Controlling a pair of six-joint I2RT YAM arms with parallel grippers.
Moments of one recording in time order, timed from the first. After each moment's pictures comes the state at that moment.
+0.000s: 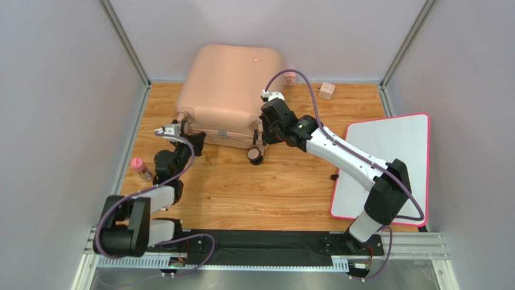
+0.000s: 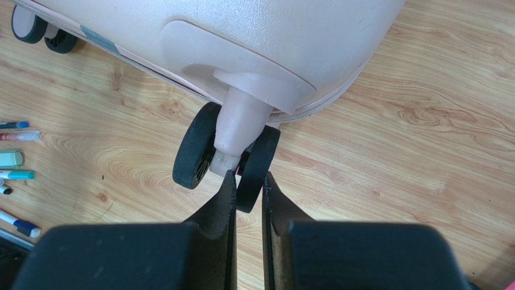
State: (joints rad) left arm -0.08 1.27 0.23 1.11 0.28 -0.43; right arm 0.80 1.63 1.49 -0.63 0.22 0.44
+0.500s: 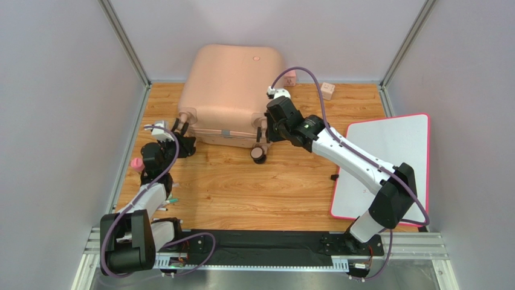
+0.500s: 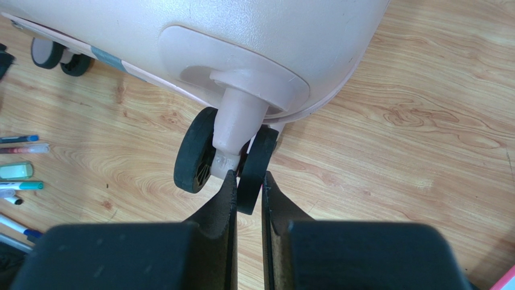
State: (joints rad) left arm 0.13 1.11 0.32 0.62 0.40 -0.34; right arm 0.77 1.59 1.47 -0.62 0.24 0.45
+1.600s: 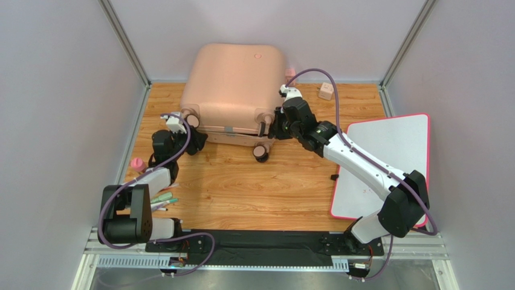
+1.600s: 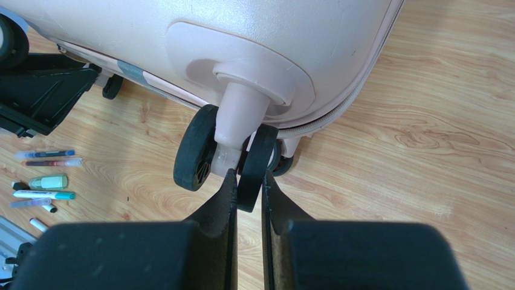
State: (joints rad) left arm 0.04 1.32 0.46 0.58 0.40 -0.25; right arm 0.70 1.48 1.29 -0.41 0.12 0.46
